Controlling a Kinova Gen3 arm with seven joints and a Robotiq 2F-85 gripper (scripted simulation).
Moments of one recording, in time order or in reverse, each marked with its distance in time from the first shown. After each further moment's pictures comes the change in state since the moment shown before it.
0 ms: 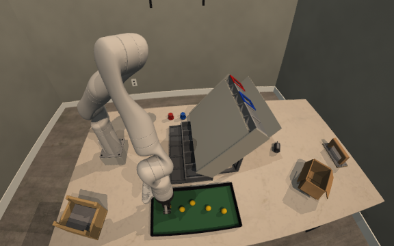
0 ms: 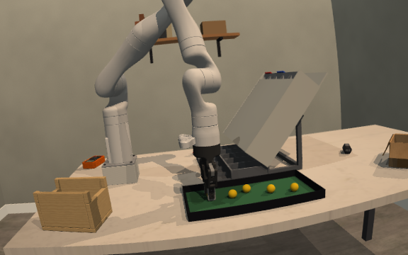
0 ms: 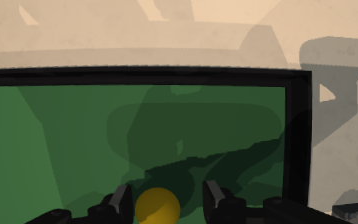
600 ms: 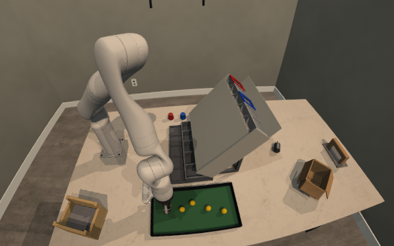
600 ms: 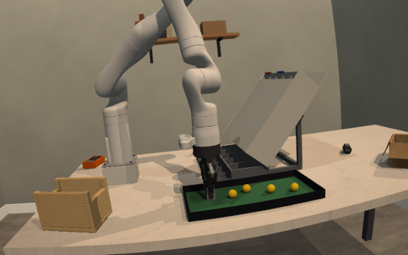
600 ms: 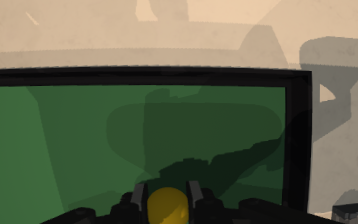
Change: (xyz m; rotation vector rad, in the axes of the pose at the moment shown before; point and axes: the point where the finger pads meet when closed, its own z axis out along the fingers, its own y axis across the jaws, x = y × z) arm 0.000 0.000 0.000 0.000 0.000 0.000
